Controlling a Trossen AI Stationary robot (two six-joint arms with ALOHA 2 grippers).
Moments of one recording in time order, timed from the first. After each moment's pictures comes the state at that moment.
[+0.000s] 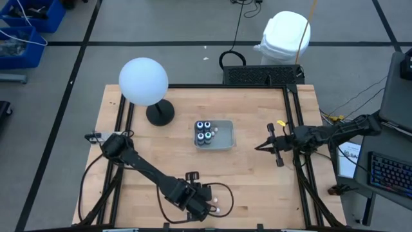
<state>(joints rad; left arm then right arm) -0.58 2.14 1.85 -0.98 -0.22 -0.61 0.19 0.38 0.14 0.07 0.00 -0.17</state>
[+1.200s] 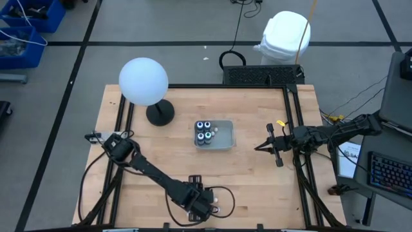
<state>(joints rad) -0.57 2.22 1.76 -0.85 -0.18 -0.56 0.19 0.39 0.14 0.08 0.00 -0.15</state>
